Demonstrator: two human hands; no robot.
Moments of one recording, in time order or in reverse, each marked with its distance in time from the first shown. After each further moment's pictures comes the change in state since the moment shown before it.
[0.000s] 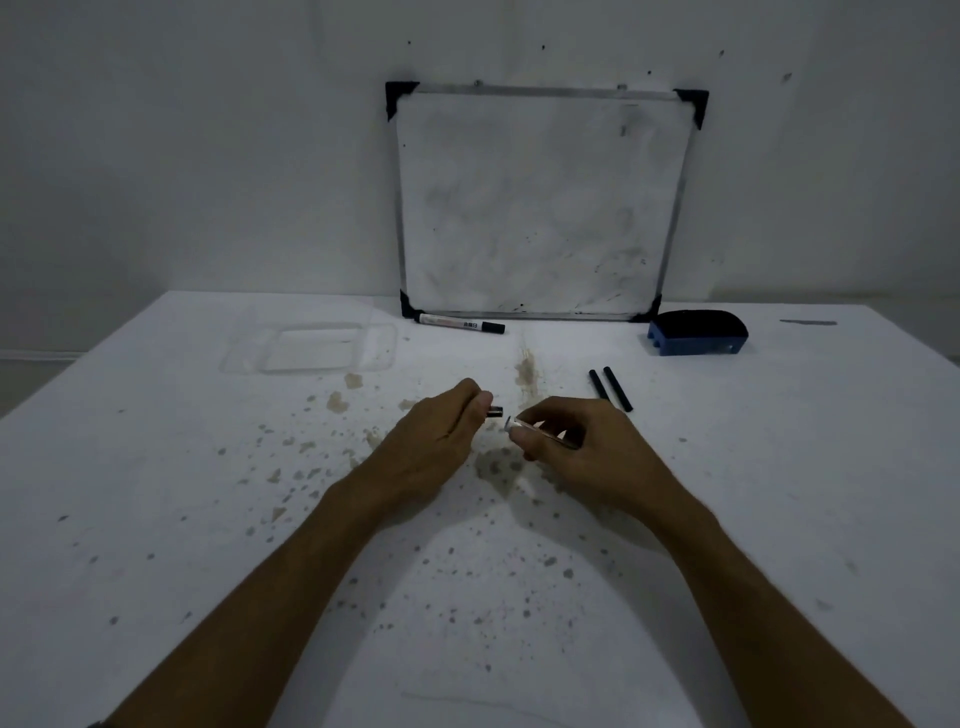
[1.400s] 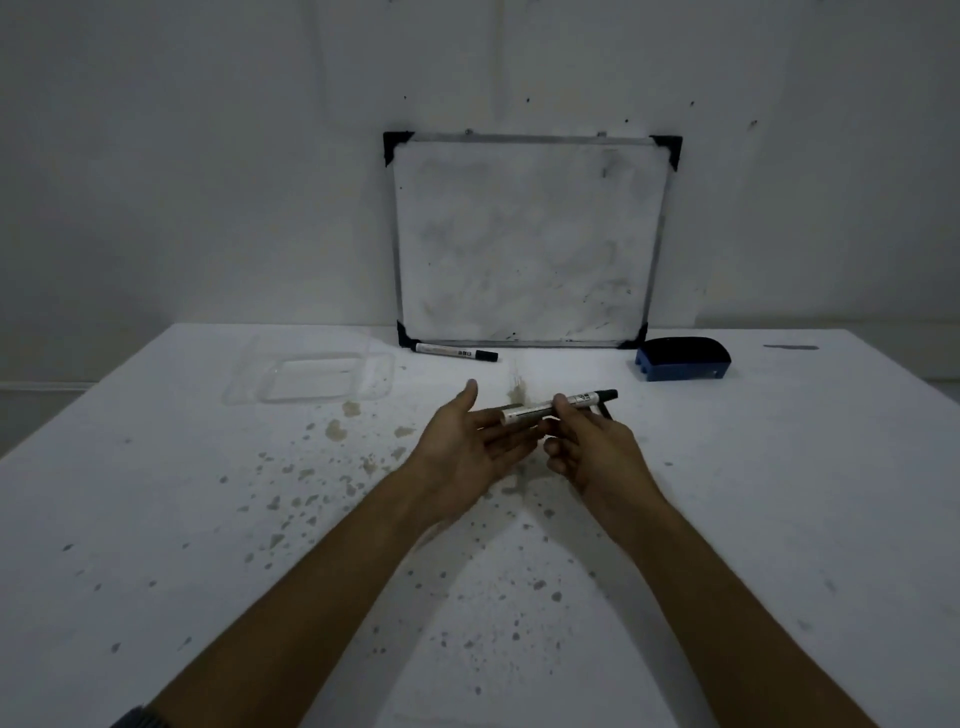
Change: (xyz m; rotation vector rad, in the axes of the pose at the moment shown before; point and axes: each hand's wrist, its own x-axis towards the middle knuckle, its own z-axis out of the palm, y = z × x) left_hand 0.029 0.049 0.018 -1.438 -0.009 -0.646; right_hand 0.011 -0.001 -0.002 1.048 0.249 0.428
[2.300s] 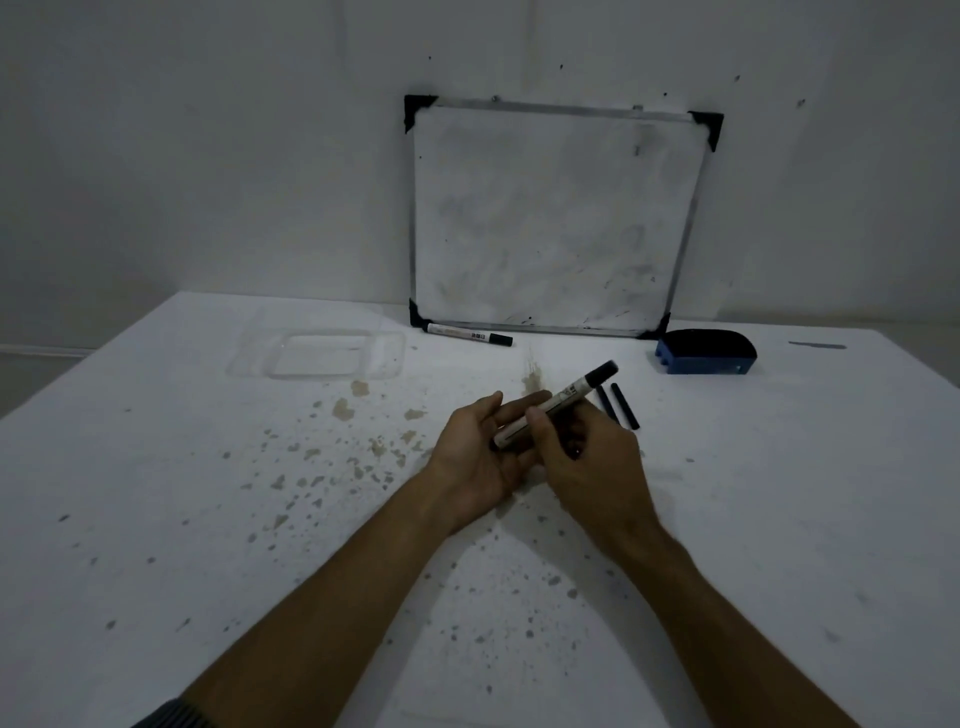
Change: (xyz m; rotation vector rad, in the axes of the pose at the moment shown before) left_hand 0.007 -0.014 -0.008 -0.157 -0.092 -0.056; right_hand -0.018 0.023 0.018 -0.835 0.044 -0.622
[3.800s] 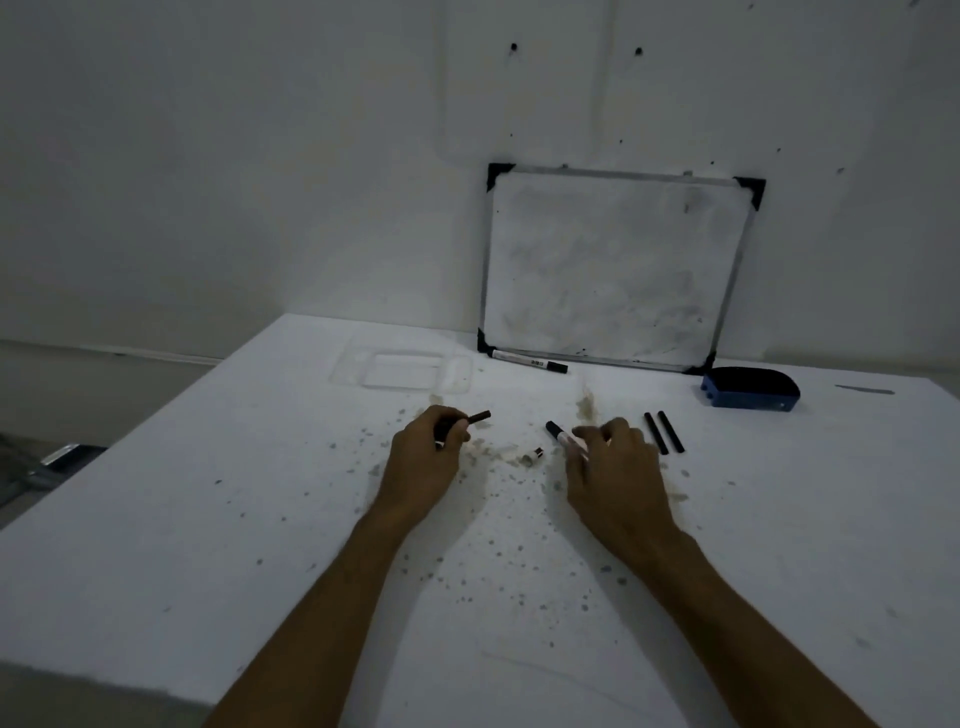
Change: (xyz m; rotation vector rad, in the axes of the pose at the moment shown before) left_hand -0.078 0.048 -0.088 1.269 0.567 0.787; right_hand -0.009 -0.010 0.017 -0.746 -0.107 -0.148
